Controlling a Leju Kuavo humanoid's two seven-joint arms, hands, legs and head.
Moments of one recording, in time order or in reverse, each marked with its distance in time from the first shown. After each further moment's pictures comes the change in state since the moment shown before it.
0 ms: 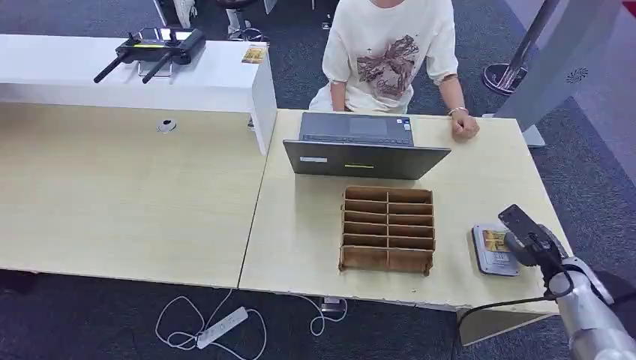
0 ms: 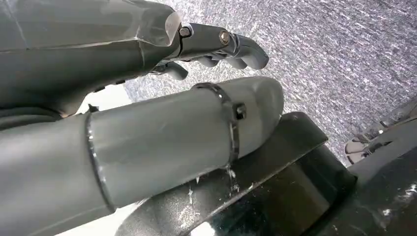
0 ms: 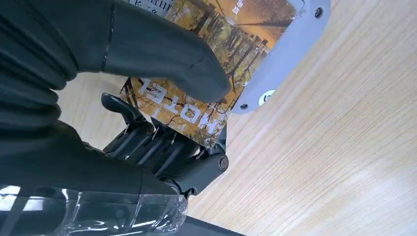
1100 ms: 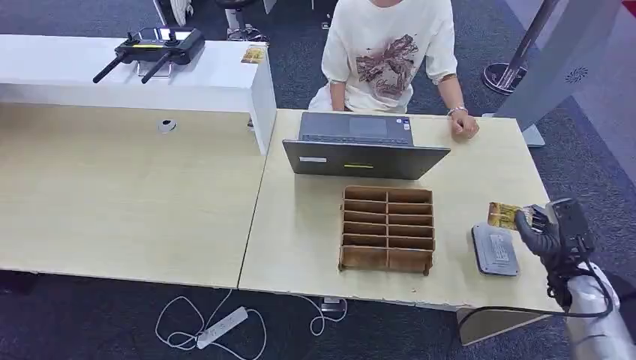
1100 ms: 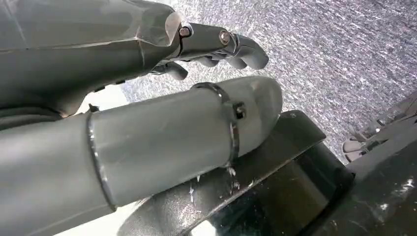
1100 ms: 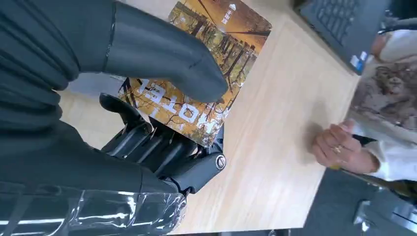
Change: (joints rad) left arm -0.001 0.002 0.000 0.000 -0.009 -0.010 -0.015; right arm 0.051 0.032 -0.188 -0.099 -0.407 0.185 -0.292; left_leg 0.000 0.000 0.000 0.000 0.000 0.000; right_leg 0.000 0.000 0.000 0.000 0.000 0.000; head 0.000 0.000
